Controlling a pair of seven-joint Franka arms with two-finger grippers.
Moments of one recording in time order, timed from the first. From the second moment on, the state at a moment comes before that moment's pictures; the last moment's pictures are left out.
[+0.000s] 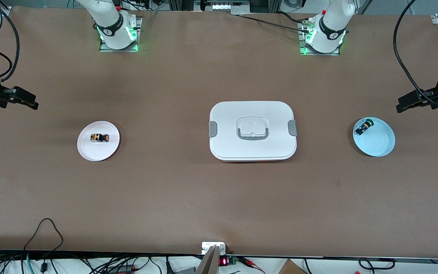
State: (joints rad) left arm 0.06 0.16 -0.05 -1.39 0.02 1.48 -0.11; right arm 0.00 0.02 -0.09 -1.72 -0.02 1.73 -0.04
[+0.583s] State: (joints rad) left arm 0.06 0.16 -0.05 -1.39 0.02 1.48 -0.11; right arm 0.02 0.02 -0.09 -1.71 -0.02 1.72 -0.04
